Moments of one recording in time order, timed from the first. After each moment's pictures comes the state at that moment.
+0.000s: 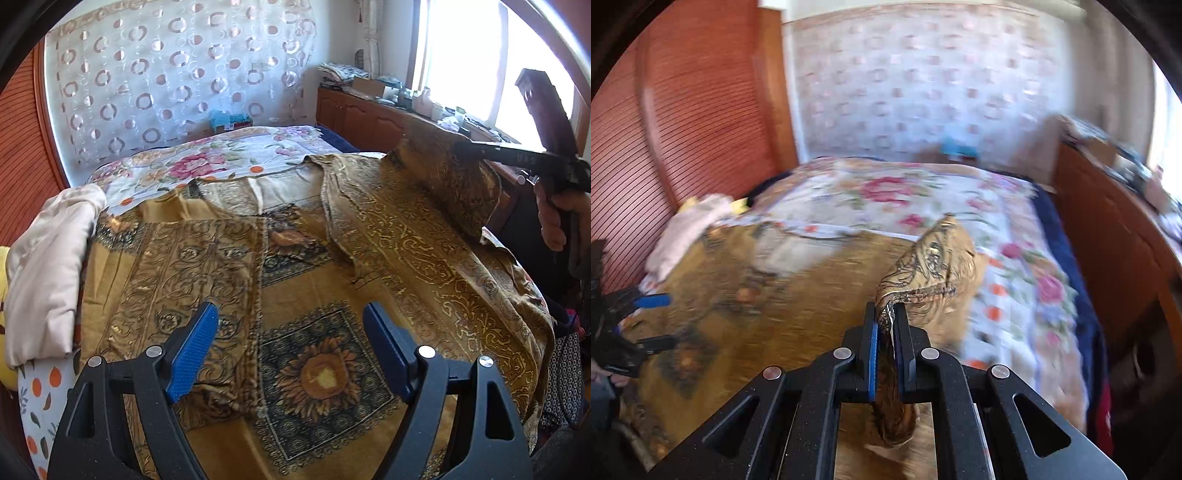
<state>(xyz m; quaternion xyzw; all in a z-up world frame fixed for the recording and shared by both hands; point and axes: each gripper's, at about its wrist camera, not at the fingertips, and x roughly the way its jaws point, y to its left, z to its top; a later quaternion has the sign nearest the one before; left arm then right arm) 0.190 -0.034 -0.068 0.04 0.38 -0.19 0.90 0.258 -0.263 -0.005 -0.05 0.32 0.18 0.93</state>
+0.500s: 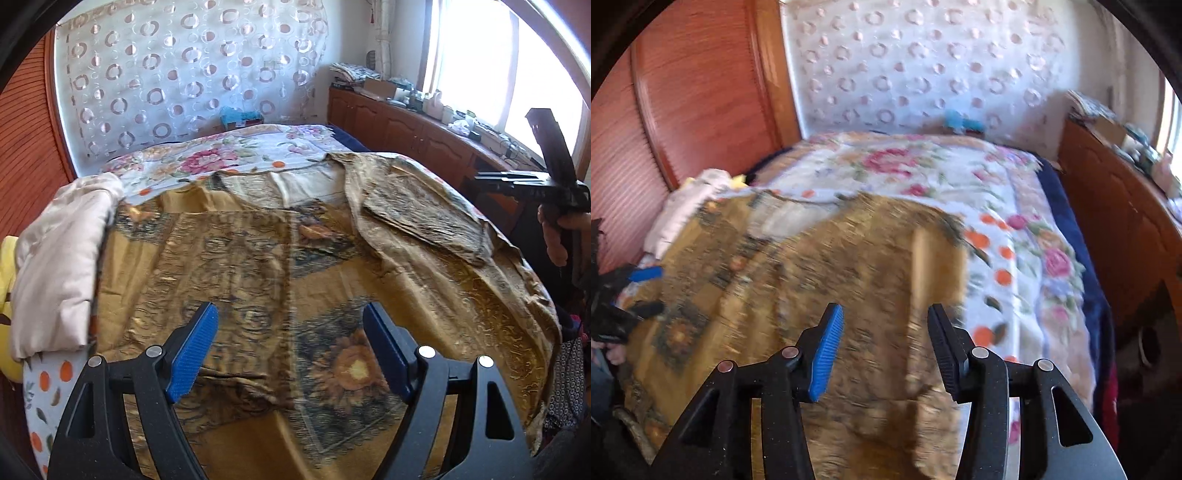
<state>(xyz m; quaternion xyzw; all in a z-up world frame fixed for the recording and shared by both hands) 0.196 -0.011 -0.070 0.04 0.38 -0.17 0.91 0.274 -0.278 -0.043 -0.04 0.37 0.16 0.91</state>
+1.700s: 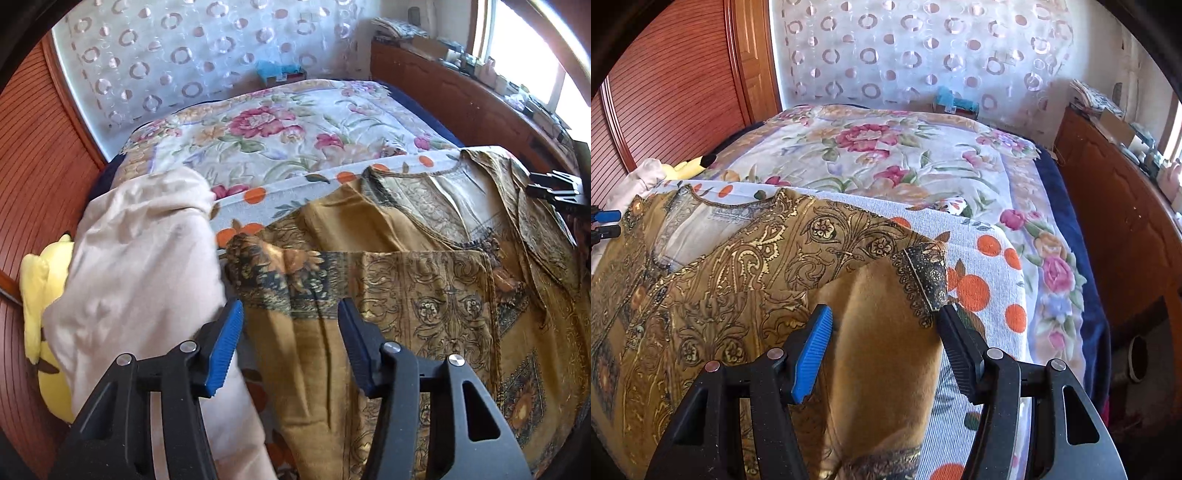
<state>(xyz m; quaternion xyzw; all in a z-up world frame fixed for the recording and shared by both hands) 0.339 0.082 -0.083 0.09 0.47 -0.12 0.87 0.409 -0.258 -0.086 -0.08 0.41 0.15 0.90</state>
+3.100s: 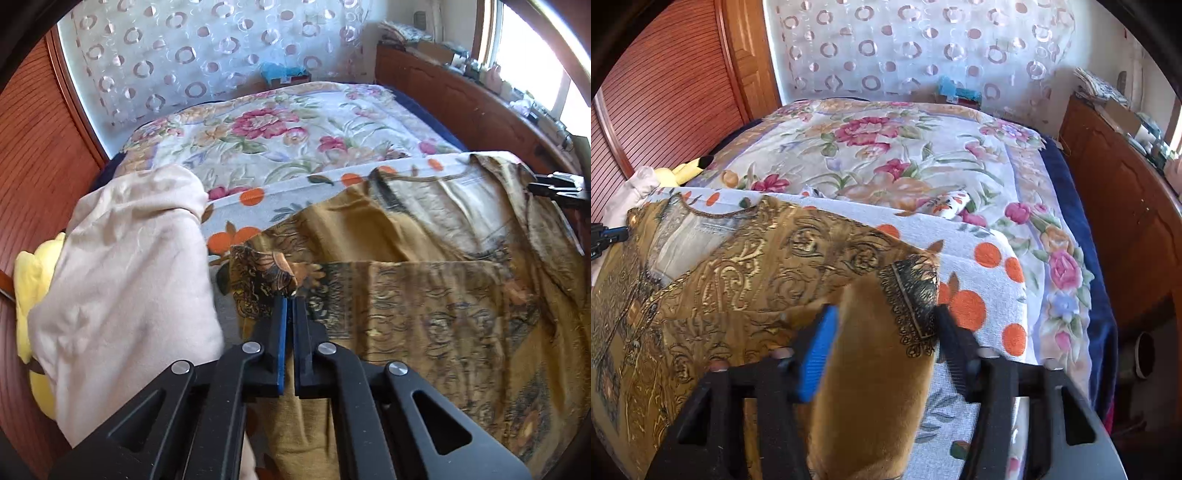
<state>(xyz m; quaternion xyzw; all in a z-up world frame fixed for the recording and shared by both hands) 0.349 0.084 -0.092 0.07 0.47 -0.11 0.88 0.437 -0.260 -0.083 -0.07 0.42 0.17 0.89</state>
